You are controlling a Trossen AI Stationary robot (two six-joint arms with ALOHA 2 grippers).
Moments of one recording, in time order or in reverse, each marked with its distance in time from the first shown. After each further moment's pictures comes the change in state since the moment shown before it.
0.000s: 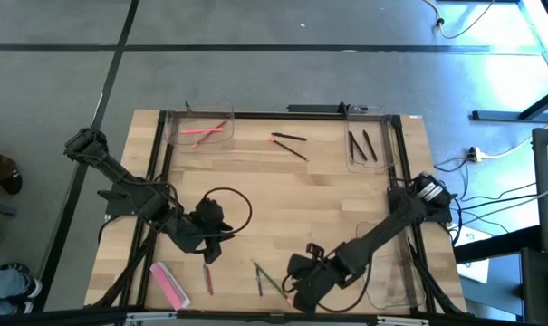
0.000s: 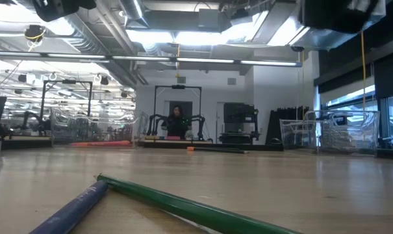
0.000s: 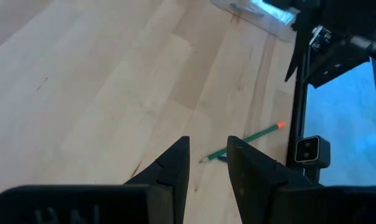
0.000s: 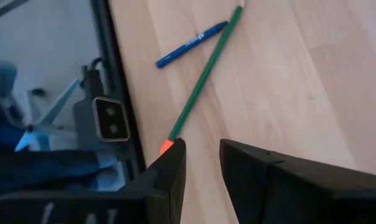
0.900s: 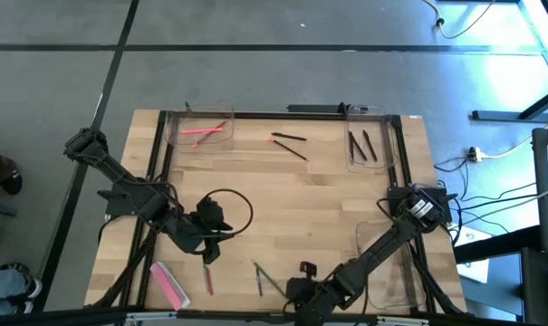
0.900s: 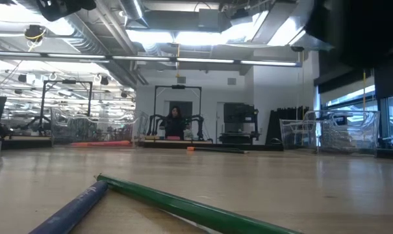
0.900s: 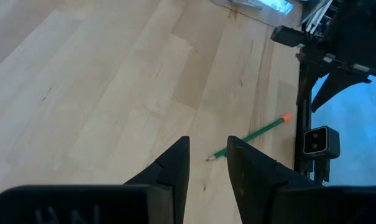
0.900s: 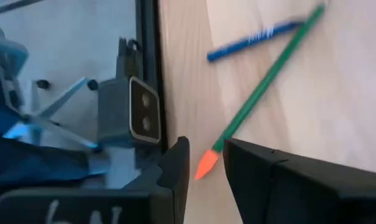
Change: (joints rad) left arm 0.001 0.000 0.000 -0.006 0.002 0.074; right arm 0.089 0.137 0.000 0.226 0.109 -0.134
